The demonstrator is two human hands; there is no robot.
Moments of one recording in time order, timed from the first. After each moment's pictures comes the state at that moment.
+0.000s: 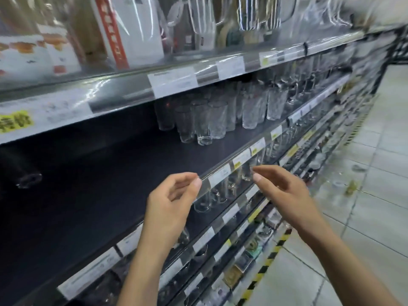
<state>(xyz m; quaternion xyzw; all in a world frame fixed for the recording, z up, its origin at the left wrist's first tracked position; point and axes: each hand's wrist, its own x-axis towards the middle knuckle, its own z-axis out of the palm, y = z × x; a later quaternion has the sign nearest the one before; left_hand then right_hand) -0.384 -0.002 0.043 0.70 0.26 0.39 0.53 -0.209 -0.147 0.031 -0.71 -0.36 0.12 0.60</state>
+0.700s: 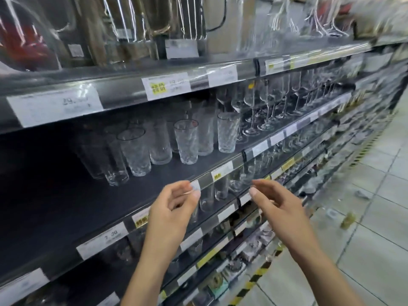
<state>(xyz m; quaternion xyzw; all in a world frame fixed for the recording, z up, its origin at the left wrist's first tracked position) -0.044 -0.059 0.031 0.66 0.34 0.40 0.54 0.126 -0.191 0.024 -0.71 -0.33 0.15 0.60</state>
